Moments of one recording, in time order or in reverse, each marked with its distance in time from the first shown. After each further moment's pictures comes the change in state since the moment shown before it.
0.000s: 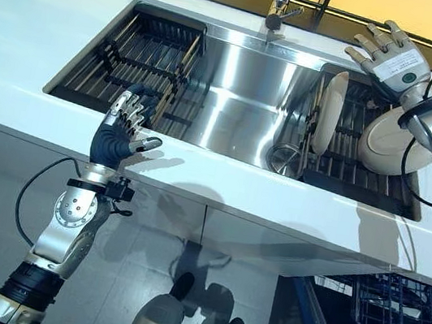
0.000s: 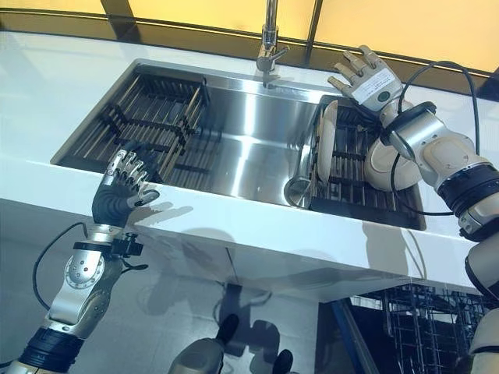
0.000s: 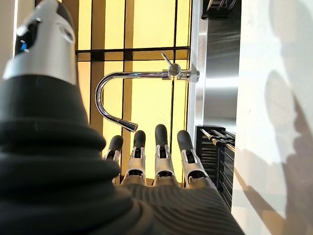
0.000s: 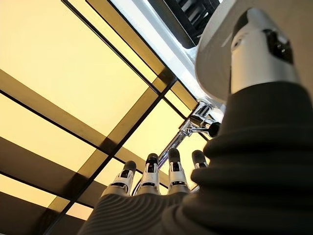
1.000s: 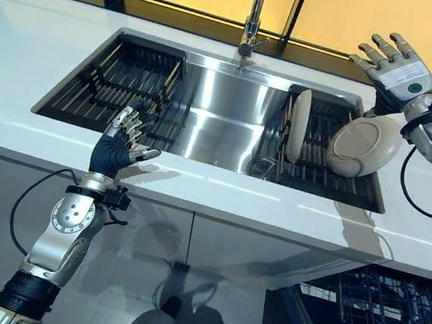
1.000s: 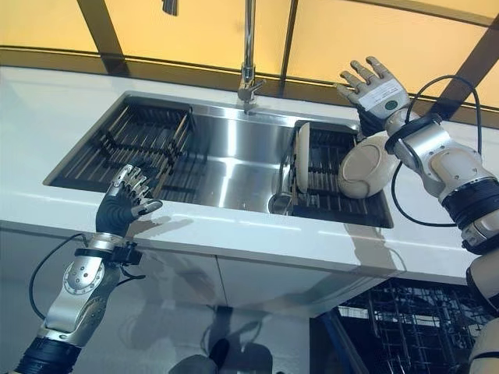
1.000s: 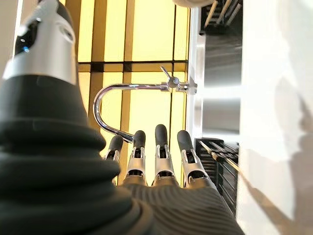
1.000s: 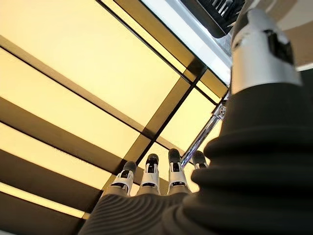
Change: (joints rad) left arm 0.053 -0.015 0.041 0.000 0.029 0.115 -0.029; right arm 0.100 -0.023 -0.131 -0.022 0.077 -0.034 0.035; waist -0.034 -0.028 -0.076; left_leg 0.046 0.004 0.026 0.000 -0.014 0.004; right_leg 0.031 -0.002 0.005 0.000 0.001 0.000
